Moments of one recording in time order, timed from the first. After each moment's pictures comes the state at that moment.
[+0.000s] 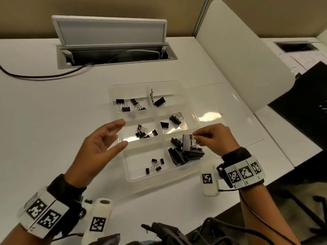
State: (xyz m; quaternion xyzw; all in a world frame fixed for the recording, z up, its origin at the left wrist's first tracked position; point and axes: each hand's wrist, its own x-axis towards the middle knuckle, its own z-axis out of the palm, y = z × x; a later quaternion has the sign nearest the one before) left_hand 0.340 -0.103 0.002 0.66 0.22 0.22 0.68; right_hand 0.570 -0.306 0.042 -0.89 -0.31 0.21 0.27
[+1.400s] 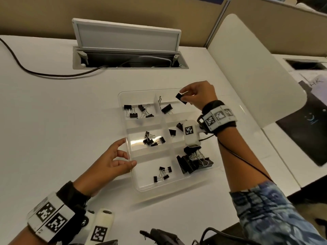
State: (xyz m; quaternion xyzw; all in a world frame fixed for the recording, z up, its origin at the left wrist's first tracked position) left_hand 0.329 -0.104 -0.030 0.60 0.31 0.07 0.73; right_hand 0.629 -0.165 0.066 -0.88 -0.36 0.14 0.28
